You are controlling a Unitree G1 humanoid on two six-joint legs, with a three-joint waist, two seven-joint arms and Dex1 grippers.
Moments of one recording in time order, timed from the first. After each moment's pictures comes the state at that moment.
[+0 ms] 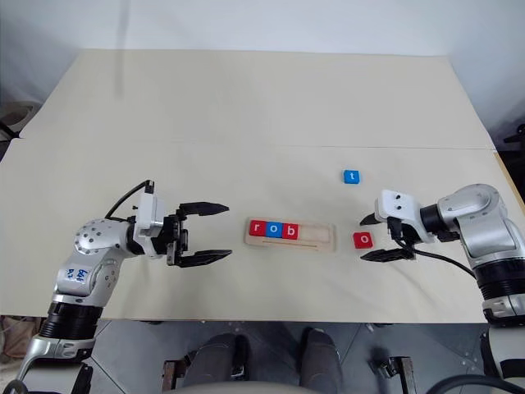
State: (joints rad) left arm -0.31 0.54 0.01 -0.03 -0.46 0.09 -1.19; right arm -0.56 -0.94 0.17 0.37 0.08 0.08 1.50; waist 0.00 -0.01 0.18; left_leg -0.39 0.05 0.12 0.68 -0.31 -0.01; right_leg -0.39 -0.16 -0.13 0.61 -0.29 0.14
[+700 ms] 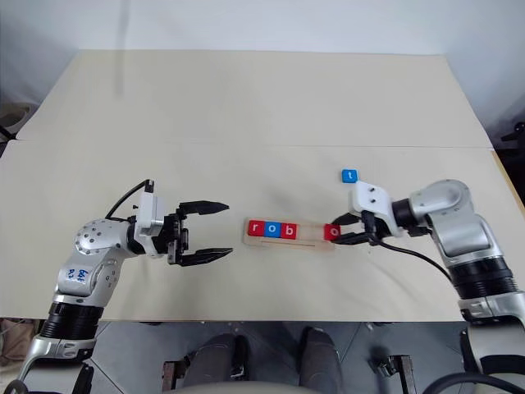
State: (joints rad) left arm -0.31 0.54 0.01 -0.03 -0.46 0.09 -1.17; right arm -0.62 -0.80 0.19 0.10 0.16 0.35 1.42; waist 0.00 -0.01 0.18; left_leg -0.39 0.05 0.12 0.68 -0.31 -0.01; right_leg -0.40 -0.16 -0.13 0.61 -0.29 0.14
